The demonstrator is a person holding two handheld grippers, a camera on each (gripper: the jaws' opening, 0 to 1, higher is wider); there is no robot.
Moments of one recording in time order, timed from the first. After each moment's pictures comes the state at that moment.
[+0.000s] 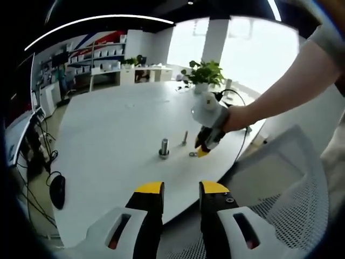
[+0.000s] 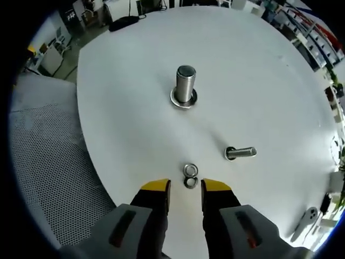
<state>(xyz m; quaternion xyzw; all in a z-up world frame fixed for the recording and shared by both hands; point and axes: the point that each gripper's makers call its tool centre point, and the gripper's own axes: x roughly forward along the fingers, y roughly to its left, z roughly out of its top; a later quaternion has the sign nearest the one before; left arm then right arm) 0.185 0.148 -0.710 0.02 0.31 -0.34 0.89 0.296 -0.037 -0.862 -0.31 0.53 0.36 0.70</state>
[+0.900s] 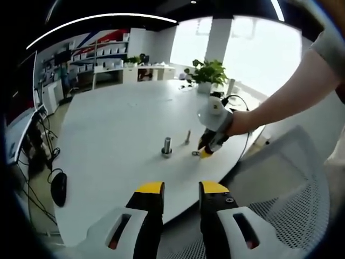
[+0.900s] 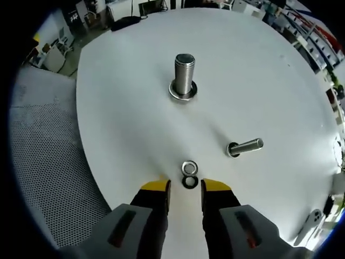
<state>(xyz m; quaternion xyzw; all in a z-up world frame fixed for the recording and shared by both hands) 0.186 0.153 -0.710 0.02 0.31 -0.33 0.89 0.294 -0.041 -0.880 -0.32 0.52 0.38 0.70</state>
